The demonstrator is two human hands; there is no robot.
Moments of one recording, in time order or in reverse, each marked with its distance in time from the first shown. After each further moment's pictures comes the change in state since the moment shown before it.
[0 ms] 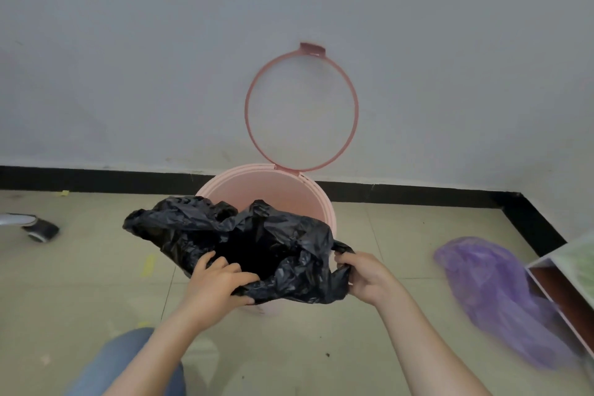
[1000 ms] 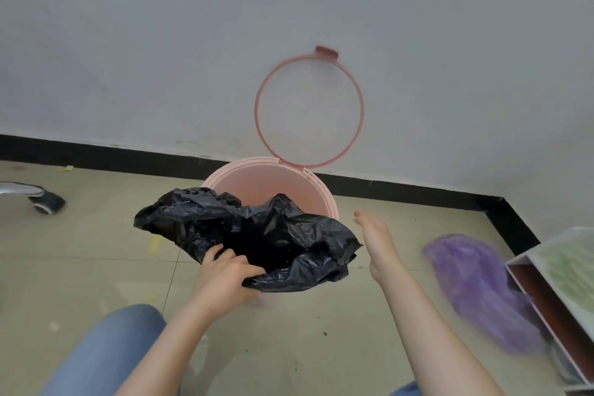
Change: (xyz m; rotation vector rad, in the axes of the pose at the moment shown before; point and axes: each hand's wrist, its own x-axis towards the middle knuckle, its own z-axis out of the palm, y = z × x) left_hand -0.037 0.006 -0.006 -0.100 -0.074 -0.114; right_hand -0.054 -0.010 0.036 -0.295 0.245 -0.416
